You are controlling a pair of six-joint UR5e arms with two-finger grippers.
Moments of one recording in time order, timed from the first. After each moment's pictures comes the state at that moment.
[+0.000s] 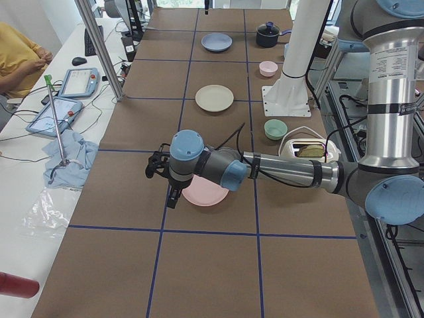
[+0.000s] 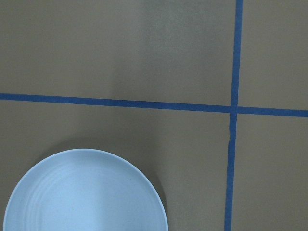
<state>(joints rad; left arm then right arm) -1.52 -1.50 -1.75 -1.87 -2.39 -0.11 1.41 -1.62 1.73 -1.44 2.37 0.23</state>
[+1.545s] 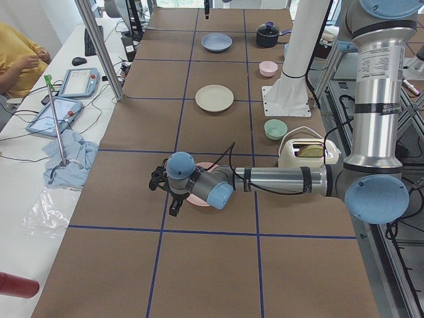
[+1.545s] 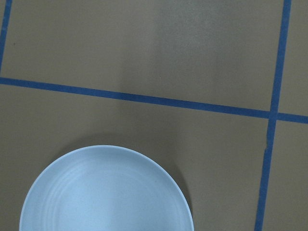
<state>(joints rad) -1.33 -1.55 -1.51 -2.11 -2.40 -0.23 1.35 -1.62 1.72 -1.37 2.38 0.25</state>
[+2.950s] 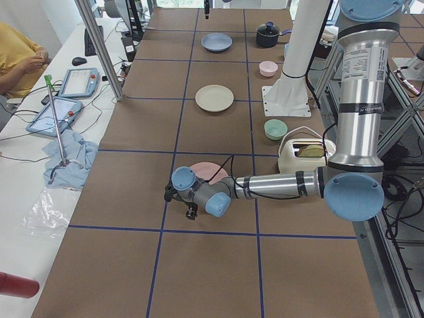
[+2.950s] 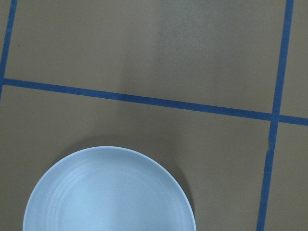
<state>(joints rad) -1.16 -1.56 -1.37 -2.19 -2.43 -0.36 1.35 -1.62 1.73 -1.37 2.38 0.25</state>
